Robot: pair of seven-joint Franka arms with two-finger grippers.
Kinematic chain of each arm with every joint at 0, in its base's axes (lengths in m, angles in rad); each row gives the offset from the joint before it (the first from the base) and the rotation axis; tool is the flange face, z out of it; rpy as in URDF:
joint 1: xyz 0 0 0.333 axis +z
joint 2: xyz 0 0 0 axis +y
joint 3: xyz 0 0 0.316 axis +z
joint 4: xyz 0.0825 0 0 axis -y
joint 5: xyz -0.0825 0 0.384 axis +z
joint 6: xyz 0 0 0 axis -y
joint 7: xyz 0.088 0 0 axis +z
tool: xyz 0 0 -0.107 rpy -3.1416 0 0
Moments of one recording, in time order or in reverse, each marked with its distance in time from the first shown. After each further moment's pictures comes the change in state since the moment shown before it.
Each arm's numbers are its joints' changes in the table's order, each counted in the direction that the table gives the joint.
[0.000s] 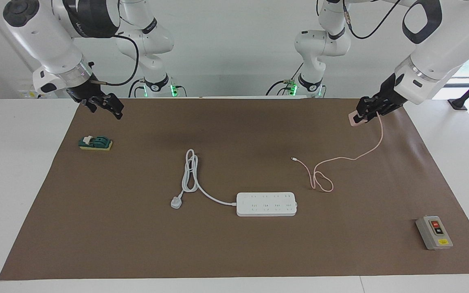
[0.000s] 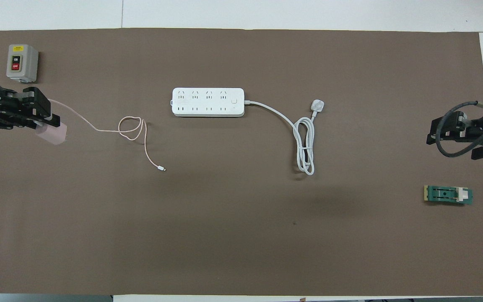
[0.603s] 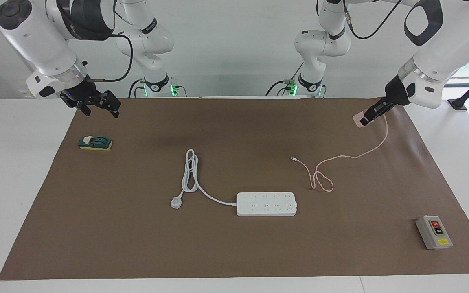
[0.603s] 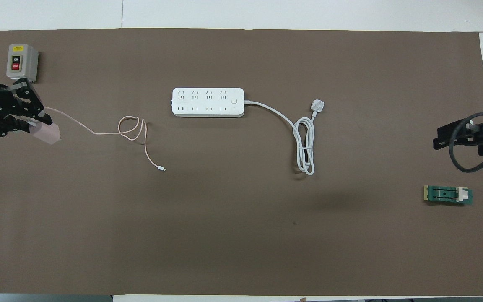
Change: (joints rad) left arm -0.003 0.005 0.004 0.013 0.057 -0.009 0.334; right arm -0.022 0.005 -0.022 0.000 -0.001 -0.021 0.233
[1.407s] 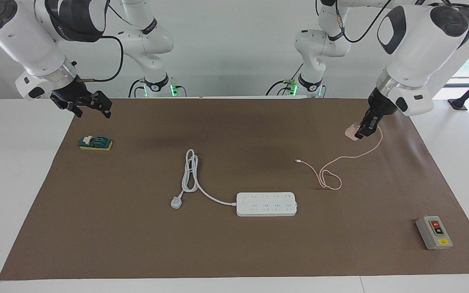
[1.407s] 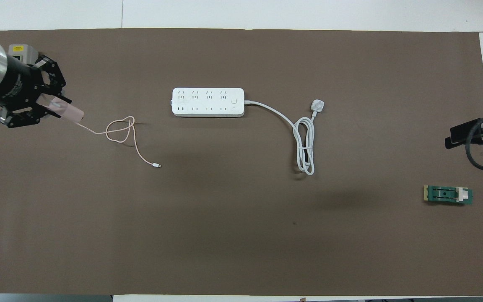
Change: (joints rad) left arm -0.123 0.067 -0.022 0.020 0.138 0.163 0.645; right arm -0.007 0.008 -0.024 0.020 0.000 0.001 0.066
